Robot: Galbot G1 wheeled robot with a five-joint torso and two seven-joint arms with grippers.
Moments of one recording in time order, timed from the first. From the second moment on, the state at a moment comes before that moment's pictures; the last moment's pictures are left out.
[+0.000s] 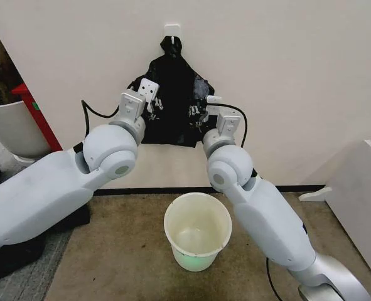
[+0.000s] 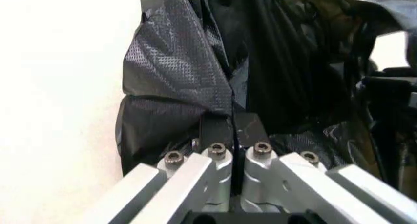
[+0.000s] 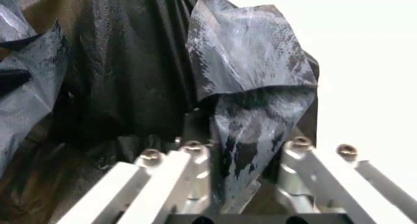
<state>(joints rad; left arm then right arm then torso) 0.13 -0.76 0.35 -2.08 -1.01 0.61 -0.74 -0.51 1.33 -0.09 1.94 0.73 -0.47 0.70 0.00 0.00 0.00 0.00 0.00</state>
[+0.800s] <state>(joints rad) 0.50 -0.60 0.17 -2.26 -0.97 0.59 -0.67 -0.69 1.29 -0.09 2.02 0.73 -0.44 0.64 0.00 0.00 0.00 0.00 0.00</state>
